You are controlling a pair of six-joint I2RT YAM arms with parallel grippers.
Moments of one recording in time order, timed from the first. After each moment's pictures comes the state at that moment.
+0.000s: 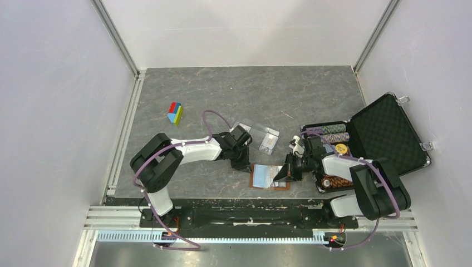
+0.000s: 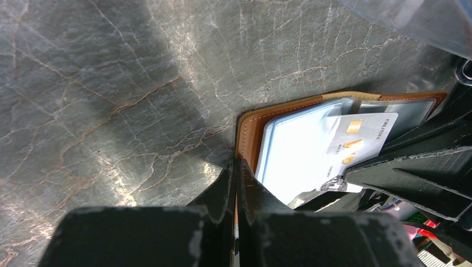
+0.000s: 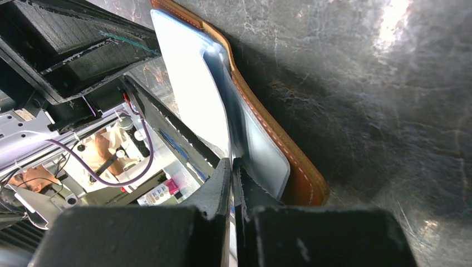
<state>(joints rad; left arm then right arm) -0.86 1.76 0.97 -0.30 0.20 -0.89 0.28 1.38 0.38 -0.14 -0.80 0.59</state>
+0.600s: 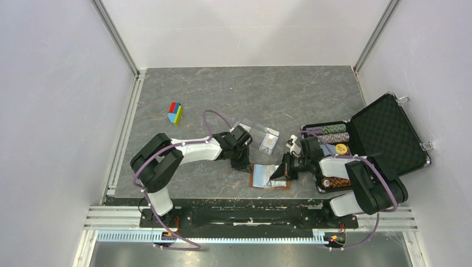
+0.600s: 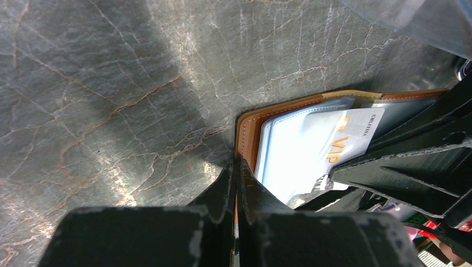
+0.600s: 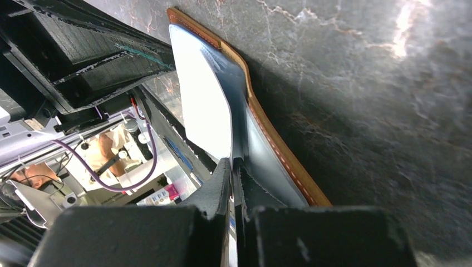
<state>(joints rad) -0.86 1.76 0.97 -0.30 0.19 -0.89 0.31 1.43 0.35 0.06 -0.81 0.66</state>
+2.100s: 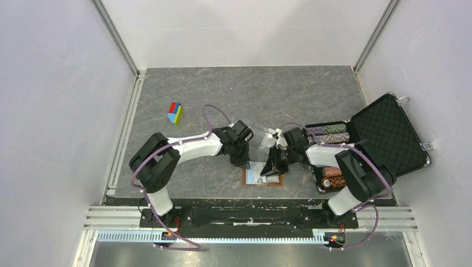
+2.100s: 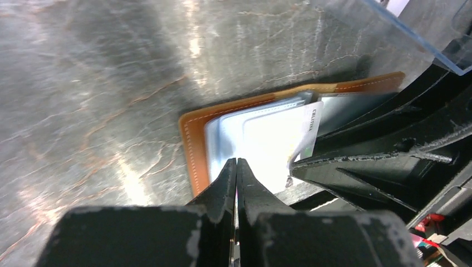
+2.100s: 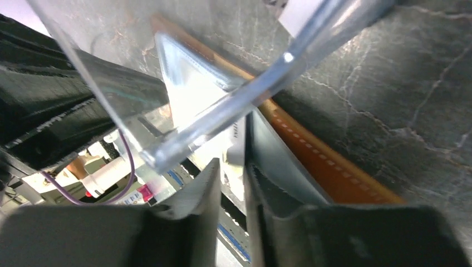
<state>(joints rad) -0.85 1.77 1.06 -0.42 0.16 -0.87 0.47 1.57 0.57 -0.08 -0.68 0.63</state>
